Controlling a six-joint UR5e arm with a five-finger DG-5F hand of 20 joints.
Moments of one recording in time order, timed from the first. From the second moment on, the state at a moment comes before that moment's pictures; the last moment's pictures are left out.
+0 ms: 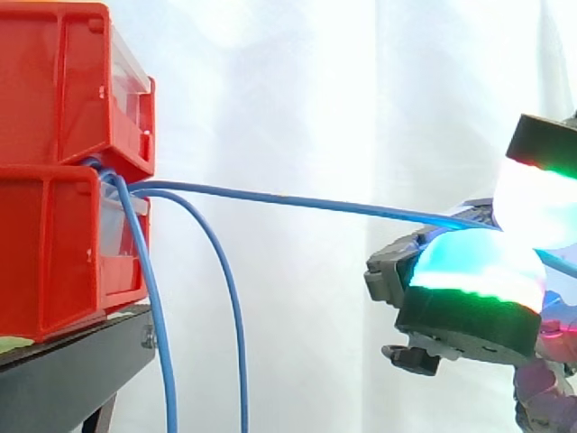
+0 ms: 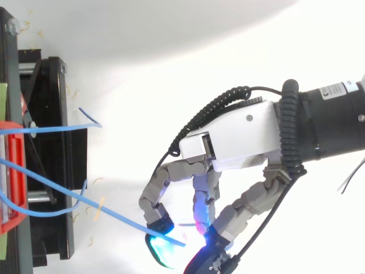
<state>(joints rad) 0.10 -2.33 -0.93 -3.43 -1.74 -0.13</state>
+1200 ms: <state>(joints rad) 0.04 -2.30 -0.99 -3.37 -1.71 -0.20</state>
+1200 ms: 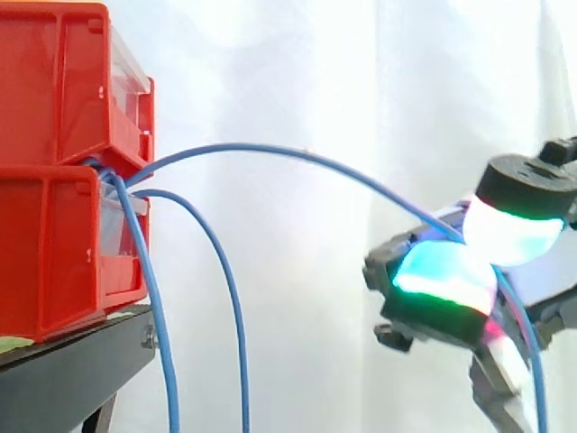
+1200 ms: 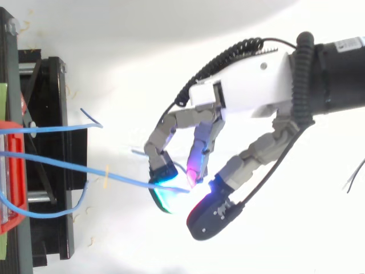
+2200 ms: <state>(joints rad) 0.06 -2.28 -1.09 -3.35 -1.51 -0.11</state>
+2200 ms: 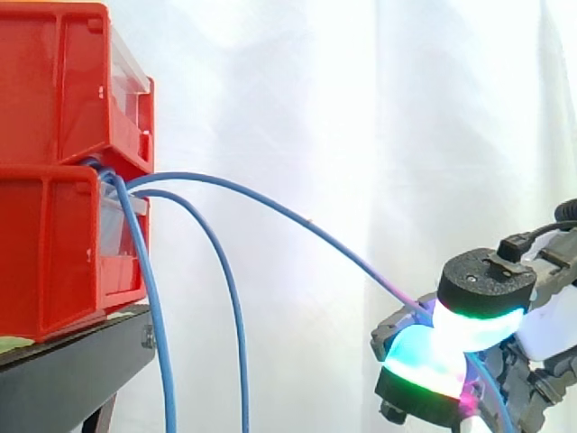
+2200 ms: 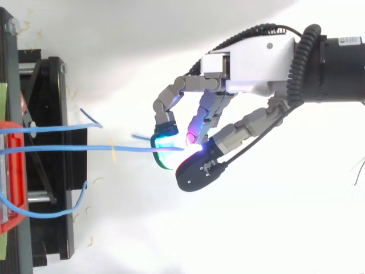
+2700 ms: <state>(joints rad) 0.07 -2.28 -1.10 -3.25 -1.51 -0.11</state>
